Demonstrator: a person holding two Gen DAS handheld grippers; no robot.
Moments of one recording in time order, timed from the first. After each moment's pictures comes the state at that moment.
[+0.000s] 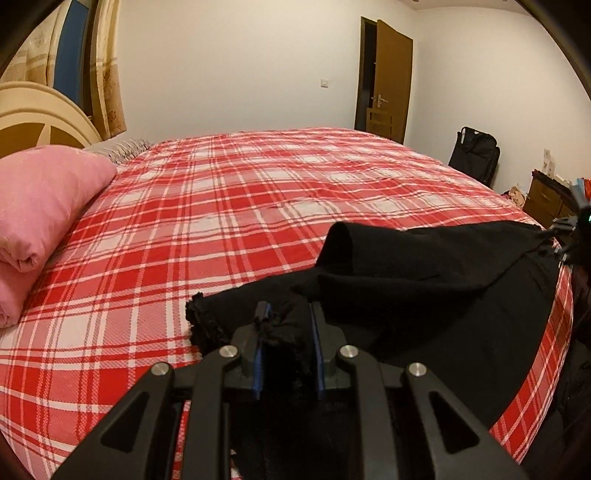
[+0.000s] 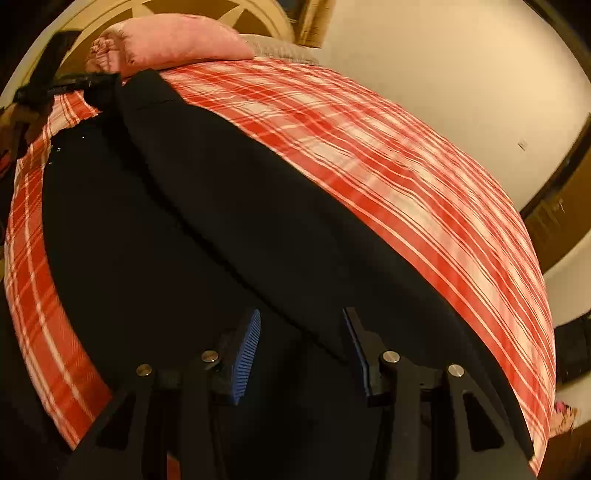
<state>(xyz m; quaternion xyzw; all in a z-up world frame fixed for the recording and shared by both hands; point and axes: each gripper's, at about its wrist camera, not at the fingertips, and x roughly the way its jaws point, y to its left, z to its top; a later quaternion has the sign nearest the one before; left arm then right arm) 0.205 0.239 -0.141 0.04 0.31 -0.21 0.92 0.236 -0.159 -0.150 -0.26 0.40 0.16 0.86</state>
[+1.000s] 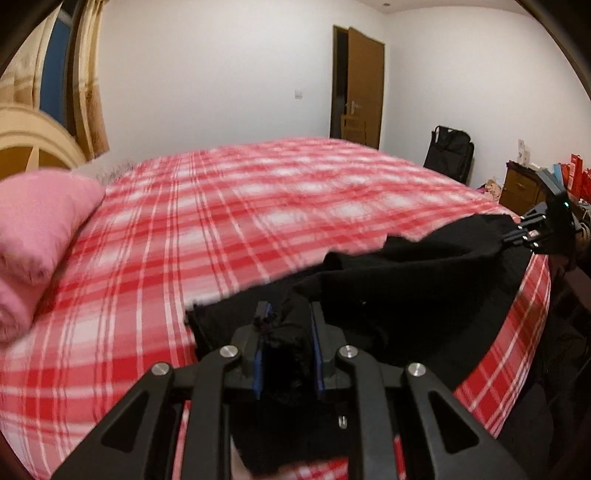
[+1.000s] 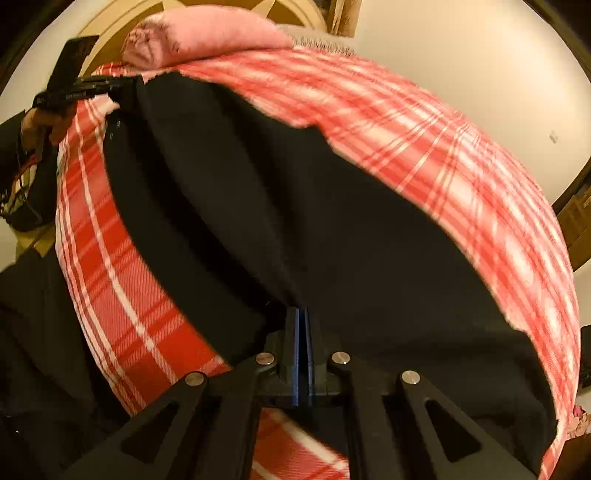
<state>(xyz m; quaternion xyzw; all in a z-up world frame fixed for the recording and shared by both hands) 0.156 0.244 -0.126 0.05 0.30 -0.25 0.92 0.174 -0.151 -0.155 -0.24 0.44 0.23 0.83</state>
